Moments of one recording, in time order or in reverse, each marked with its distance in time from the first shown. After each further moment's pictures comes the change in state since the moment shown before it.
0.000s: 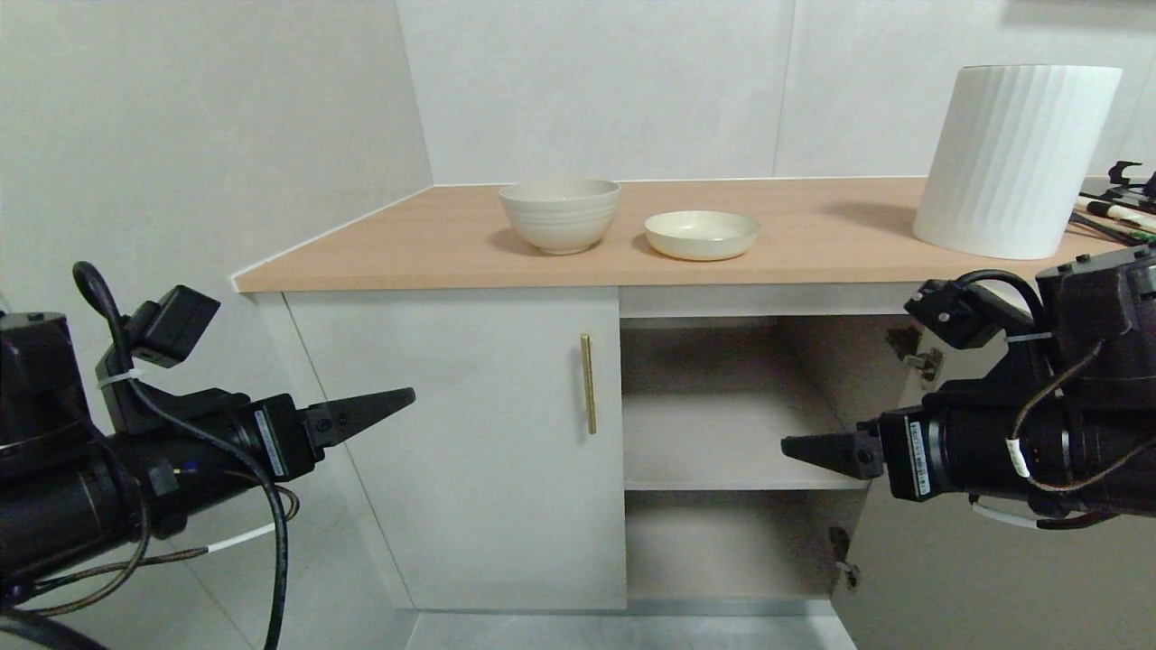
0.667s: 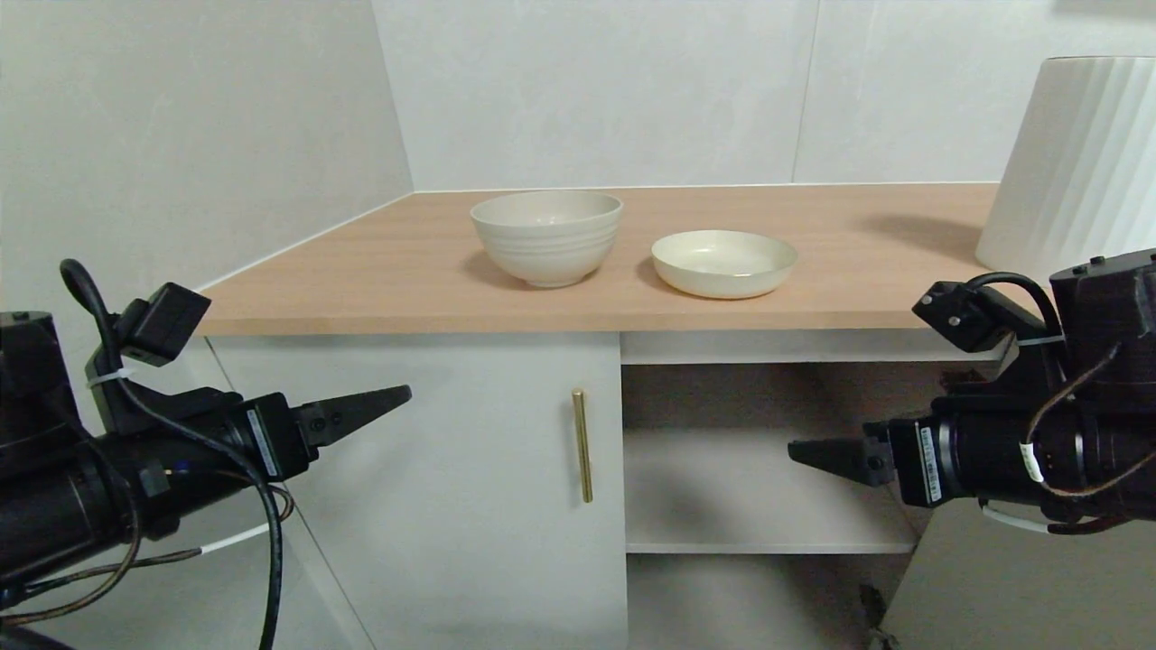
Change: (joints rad) left arm 0.000 -0.016 0.004 -0.003 -0.003 0.000; right arm 0.005 -0.021 0.016 0.002 0.005 -0.025
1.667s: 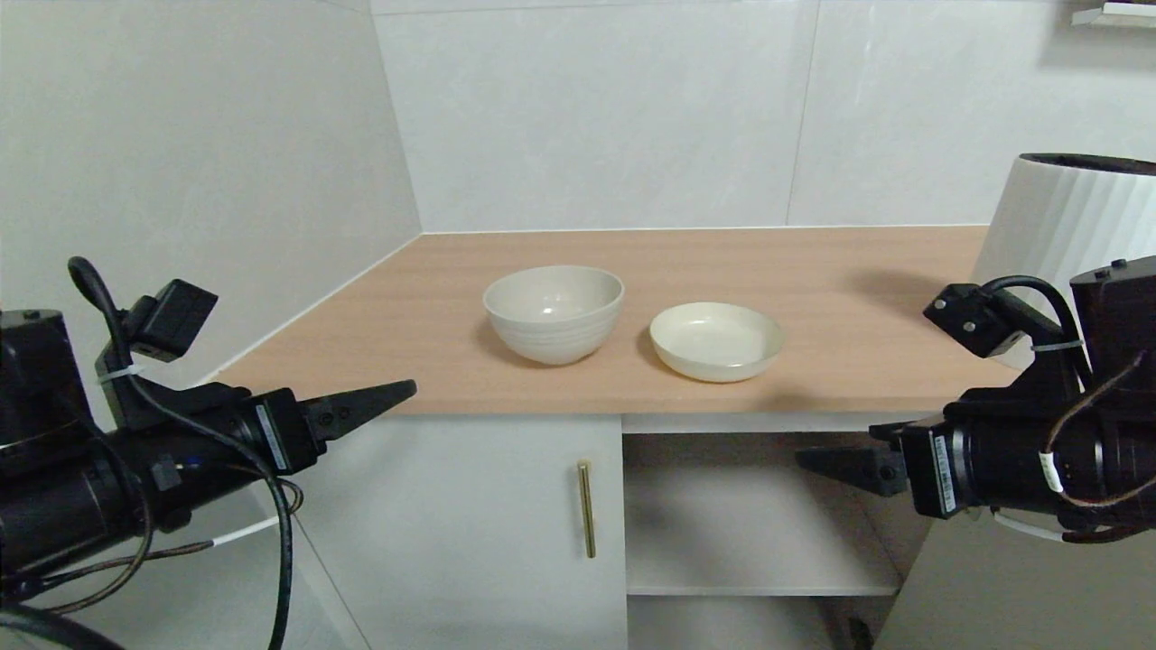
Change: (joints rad) left arm -0.001 0.028 0.007 -0.054 0.002 0.000; right arm 0.000 -0.022 0.017 -0.003 0.005 -0.020
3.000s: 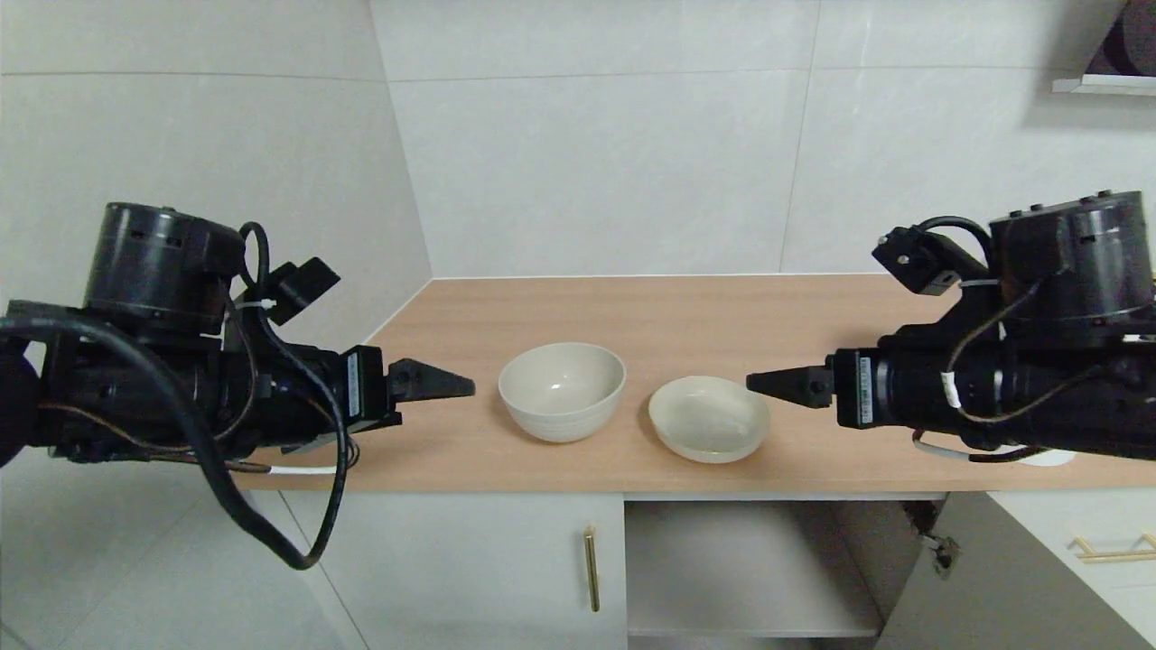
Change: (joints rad) left arm -0.103 0.171 -0.487 0.689 0.009 -0.079; right arm -0.004 0.157 -0.177 -0.064 -0.040 0.091
